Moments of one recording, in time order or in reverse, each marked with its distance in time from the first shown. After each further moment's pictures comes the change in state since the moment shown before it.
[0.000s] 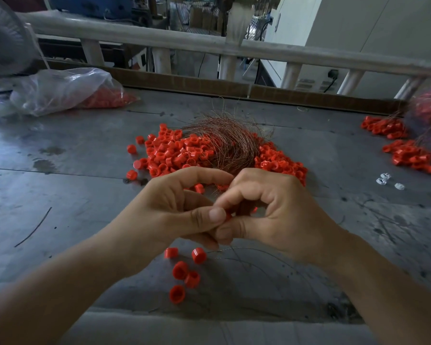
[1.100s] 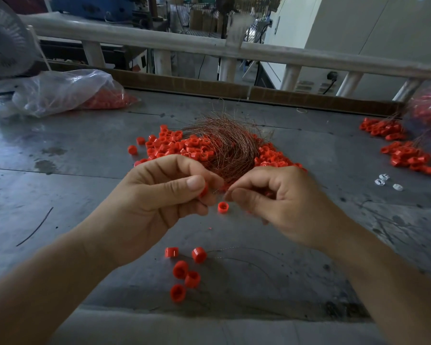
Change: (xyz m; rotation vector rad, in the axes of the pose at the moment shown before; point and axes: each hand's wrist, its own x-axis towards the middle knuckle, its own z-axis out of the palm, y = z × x) left_hand 0.001 0.005 -0.009 -0.202 0.024 0.121; right_hand 0.000 0.001 -0.011 -0.010 0.025 0.217
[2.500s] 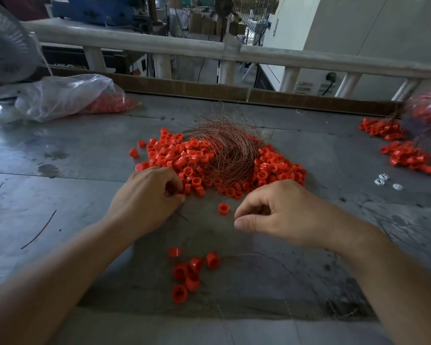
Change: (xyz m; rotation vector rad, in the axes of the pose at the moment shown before) left_hand 0.024 -0.024 -0.036 1.501 0.431 -0.054; right_hand 0.001 0.017 -0.007 -0.376 -0.233 0.195
